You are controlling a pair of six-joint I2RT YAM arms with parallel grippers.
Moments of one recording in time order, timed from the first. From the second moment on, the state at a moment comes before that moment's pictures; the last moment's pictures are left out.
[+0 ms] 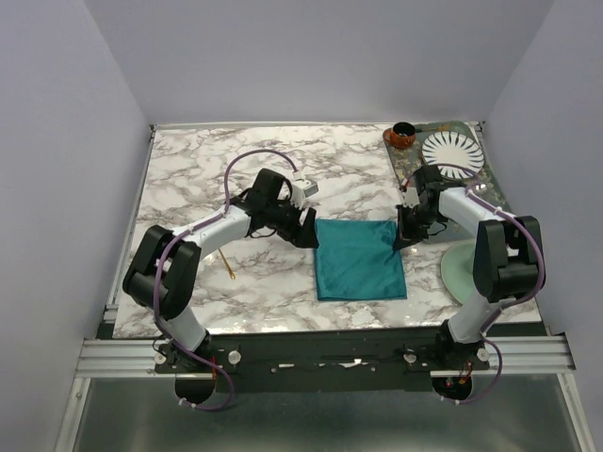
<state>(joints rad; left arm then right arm) -0.51 1.66 1.05 -0.23 0.64 -0.05 0.12 1.72 1.09 -0.75 -0.31 0.13</state>
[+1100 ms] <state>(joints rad) -0.44 1.55 0.89 -0.21 0.64 -0.20 0.11 1.81 1.12 -0.81 -0.24 0.10</state>
